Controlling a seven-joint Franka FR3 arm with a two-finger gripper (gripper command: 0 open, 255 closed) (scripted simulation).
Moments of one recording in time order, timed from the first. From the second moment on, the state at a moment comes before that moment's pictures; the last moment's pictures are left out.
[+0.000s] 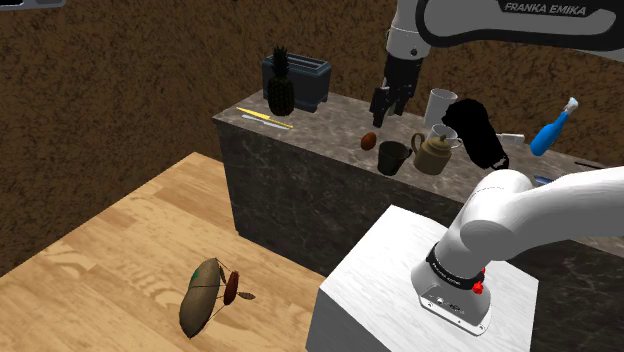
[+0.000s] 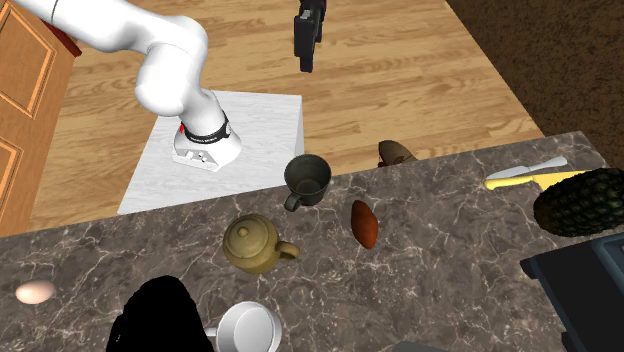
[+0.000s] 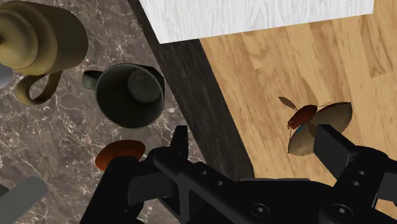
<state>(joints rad) 0.00 -0.79 -0.04 -2.42 -0.10 1.63 0.10</state>
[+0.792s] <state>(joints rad) -0.10 -0.54 -0.17 -2.43 -0.11 1.92 0.15</state>
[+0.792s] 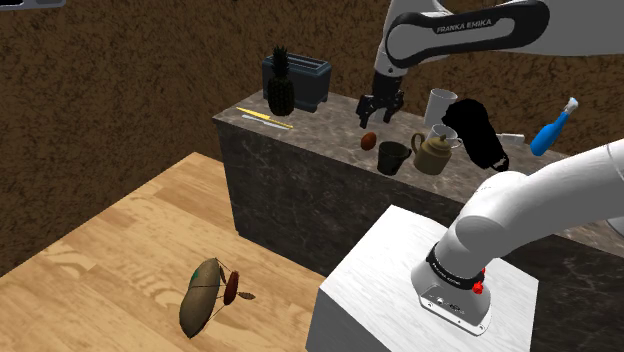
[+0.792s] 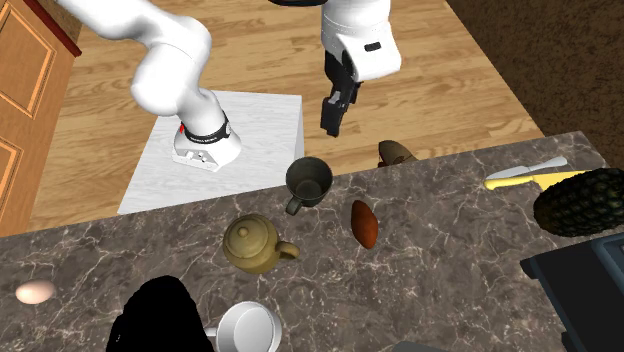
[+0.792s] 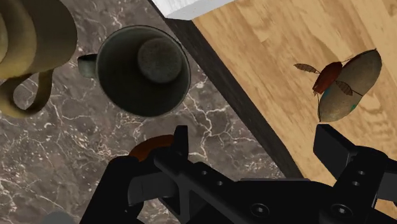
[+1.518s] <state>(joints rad) -0.17 -0.19 -0.33 -2.33 -0.01 2.18 0.15</state>
